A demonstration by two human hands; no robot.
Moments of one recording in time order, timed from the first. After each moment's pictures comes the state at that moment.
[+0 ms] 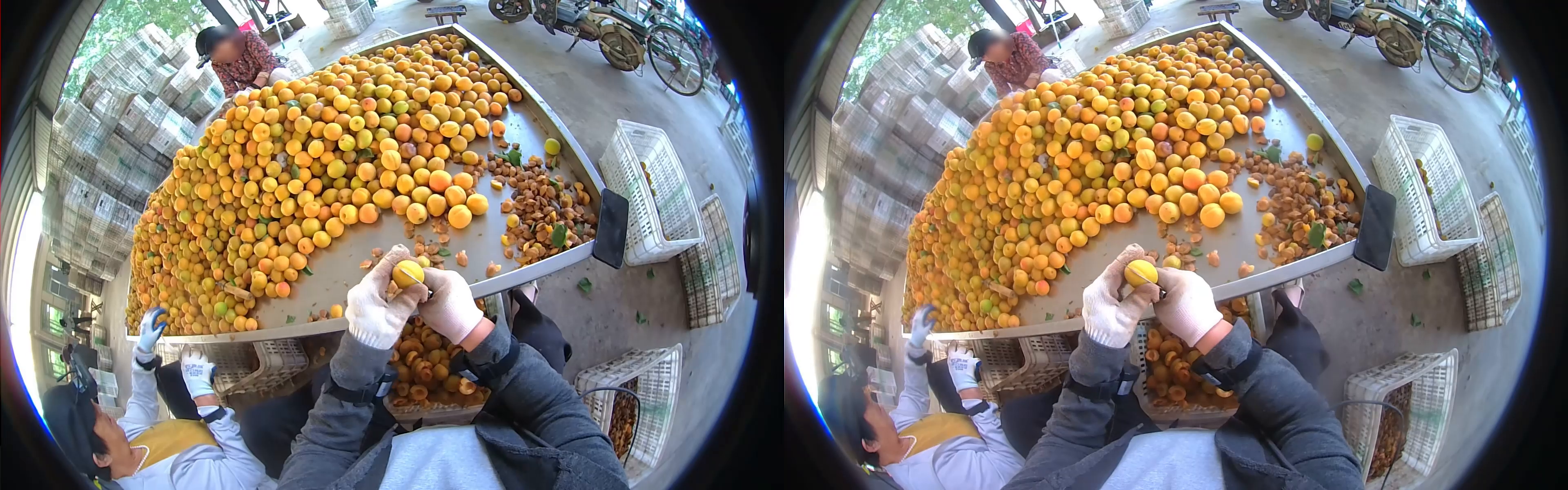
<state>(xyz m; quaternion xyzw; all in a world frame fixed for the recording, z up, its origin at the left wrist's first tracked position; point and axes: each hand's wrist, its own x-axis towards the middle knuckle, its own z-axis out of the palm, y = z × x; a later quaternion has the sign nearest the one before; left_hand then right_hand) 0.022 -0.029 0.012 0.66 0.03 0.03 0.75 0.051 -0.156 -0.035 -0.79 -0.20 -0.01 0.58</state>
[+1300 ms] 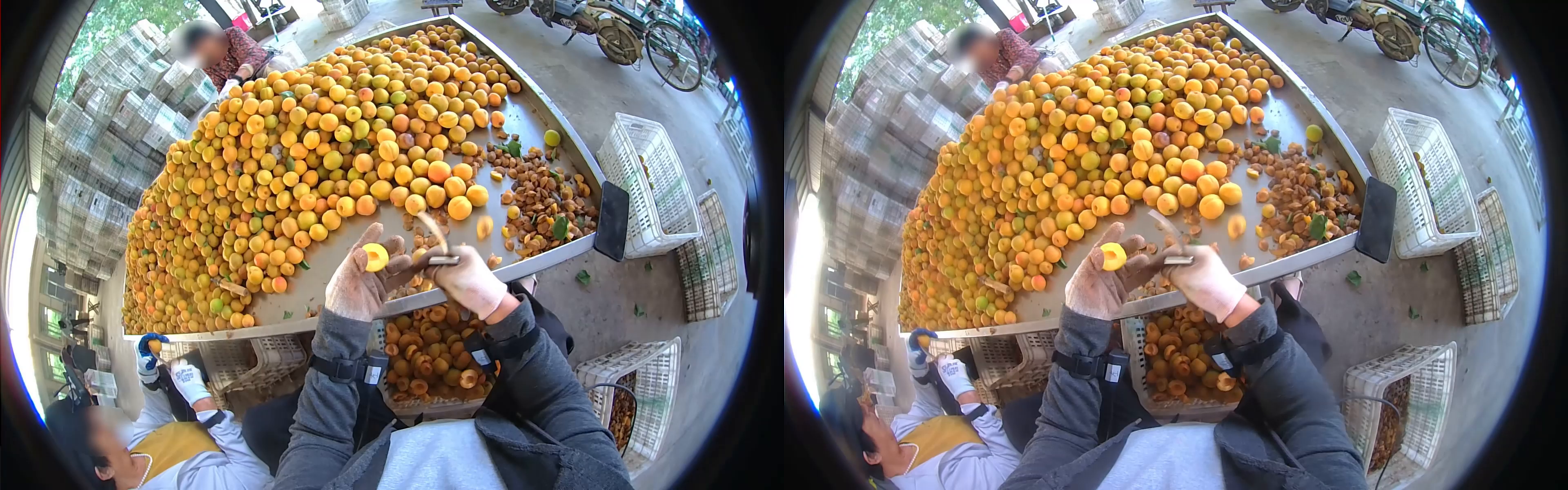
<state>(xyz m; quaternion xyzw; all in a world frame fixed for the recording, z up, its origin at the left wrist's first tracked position) 0.045 0.014 -0.013 0.35 0.04 -0.09 0.93 0.072 -0.185 -0.011 -0.64 -0.08 0.21 0.74</state>
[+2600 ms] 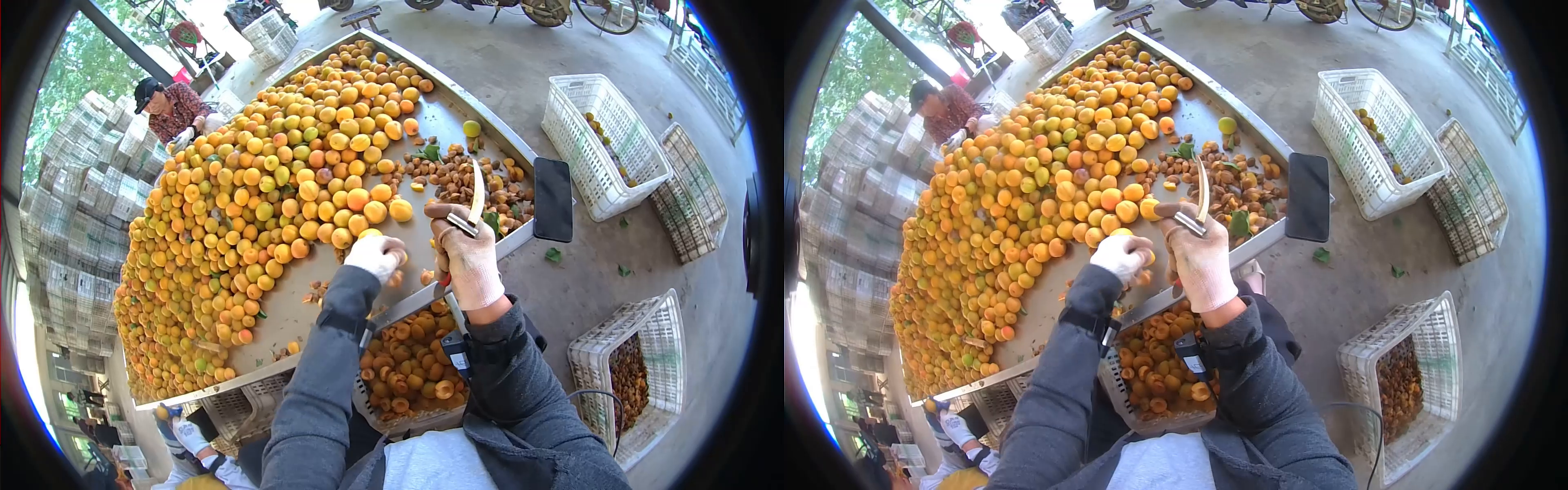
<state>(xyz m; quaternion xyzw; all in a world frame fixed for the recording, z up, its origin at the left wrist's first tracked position) 0.161 -0.100 -0.048 0.92 -0.15 -0.20 0.30 0.087 -0.277 0.010 -0.47 0.15 -0.03 0.87</state>
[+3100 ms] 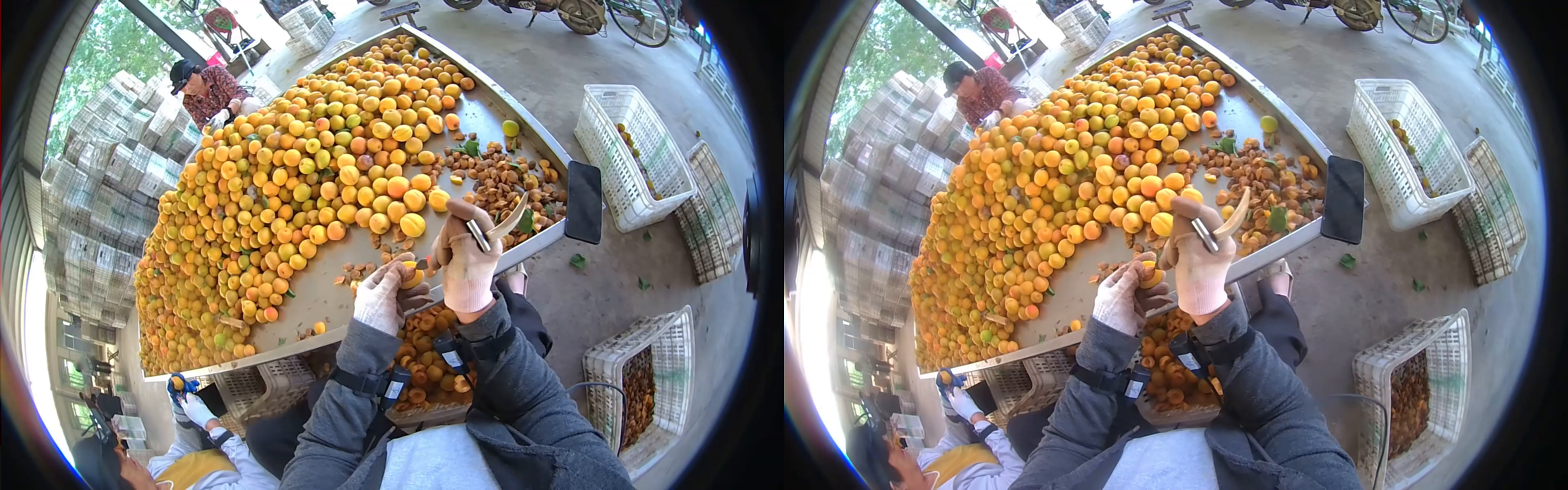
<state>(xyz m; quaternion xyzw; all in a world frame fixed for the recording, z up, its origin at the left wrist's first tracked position) 0.048 -0.078 -0.015 0.53 0.15 -0.15 0.82 0.079 -0.213 -0.002 -0.36 0.04 -0.18 0.92</state>
